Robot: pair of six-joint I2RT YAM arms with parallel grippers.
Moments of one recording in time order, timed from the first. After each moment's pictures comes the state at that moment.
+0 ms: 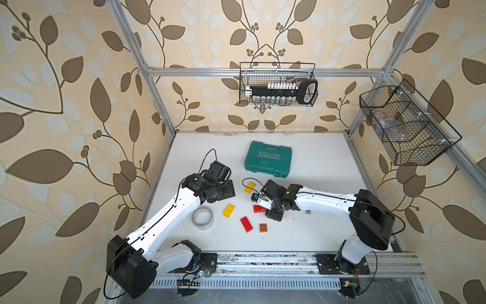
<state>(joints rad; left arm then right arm) -0.50 1.15 1.01 -0.96 -0.02 -0.76 0.90 1.69 1.03 -0.63 0.04 -0.25</state>
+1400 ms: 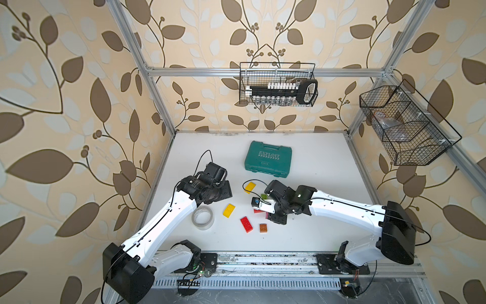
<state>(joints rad) -0.47 1.10 1.00 -0.97 -0.02 -0.75 0.99 1.49 1.06 -0.75 -0.05 -0.38</state>
